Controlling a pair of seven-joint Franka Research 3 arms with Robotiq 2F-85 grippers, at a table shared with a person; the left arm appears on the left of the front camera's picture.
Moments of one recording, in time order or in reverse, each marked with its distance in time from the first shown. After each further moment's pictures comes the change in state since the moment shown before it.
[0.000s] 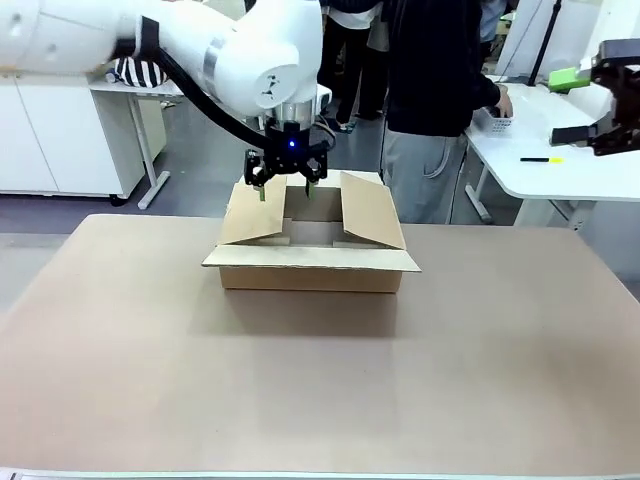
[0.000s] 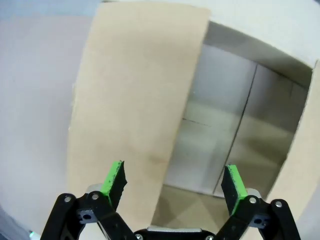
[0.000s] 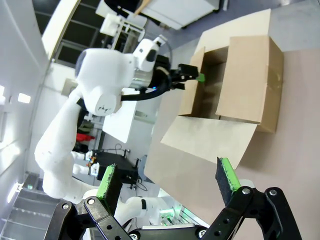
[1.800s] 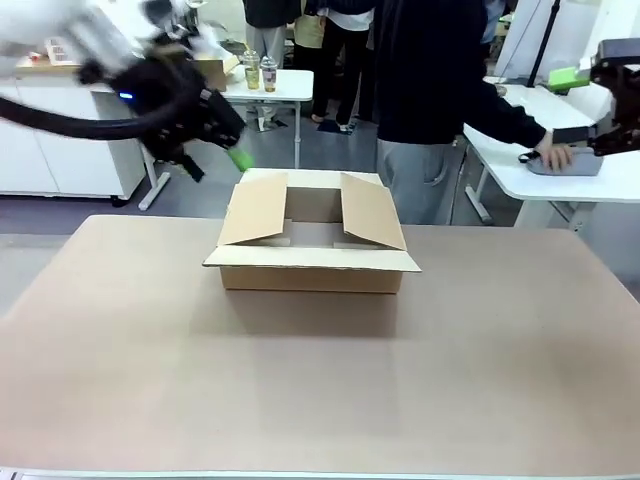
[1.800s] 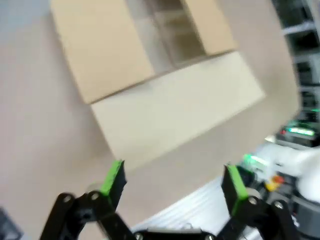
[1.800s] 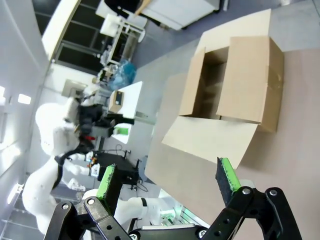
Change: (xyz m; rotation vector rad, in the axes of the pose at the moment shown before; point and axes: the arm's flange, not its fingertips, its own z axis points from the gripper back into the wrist) left arm -0.097 0.191 0.138 -0.546 0.021 -0.497; right arm 0.000 0.001 0.001 0.000 -0.004 -0.004
